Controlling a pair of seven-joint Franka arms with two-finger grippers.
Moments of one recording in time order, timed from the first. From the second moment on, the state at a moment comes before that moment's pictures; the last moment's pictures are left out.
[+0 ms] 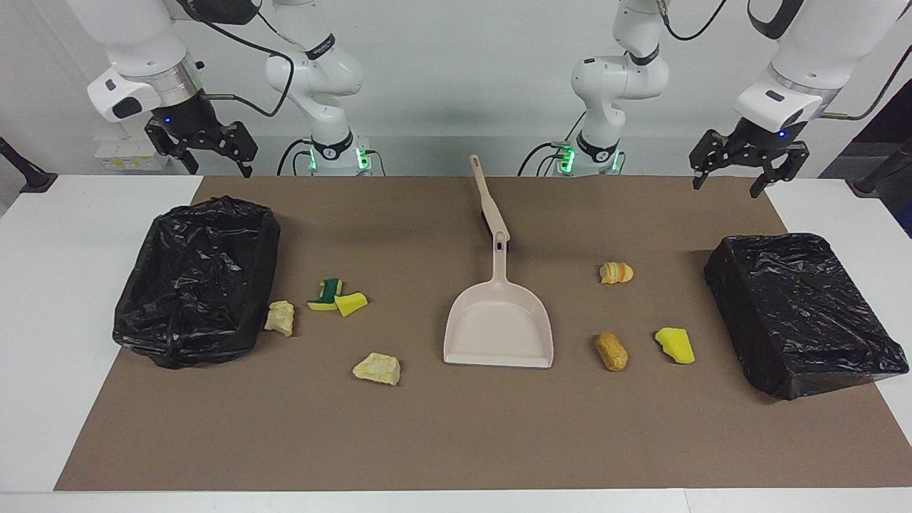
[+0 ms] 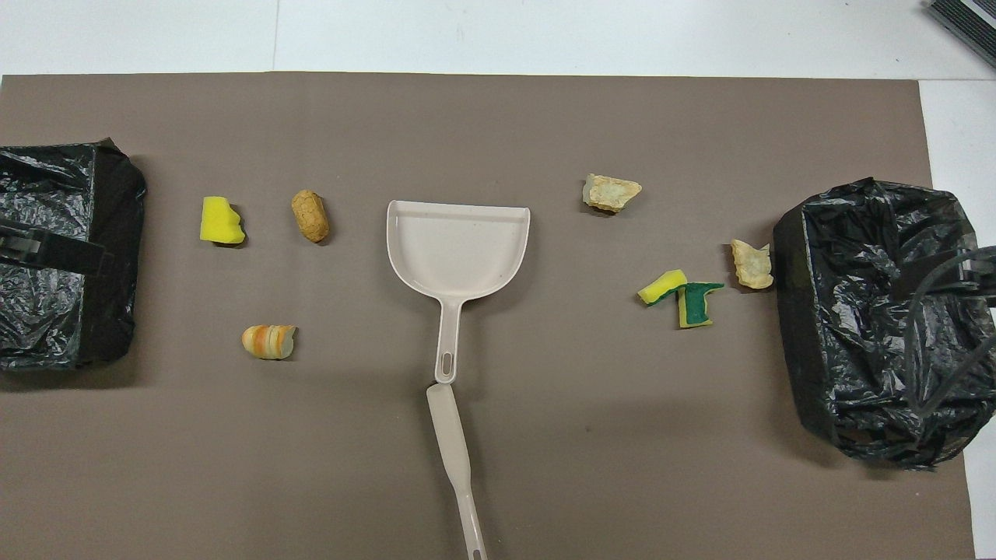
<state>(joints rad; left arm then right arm) -0.06 -0.02 -0.01 -1.54 -0.01 1.55 0.20 -0.08 -0.06 0.02 -1.60 -0.01 1.48 0.03</state>
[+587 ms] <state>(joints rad) -0.06 -0.02 -0.01 -1.54 -0.01 1.56 0.20 -0.08 -0.06 0.03 -1.60 -0.01 1.48 0.03</state>
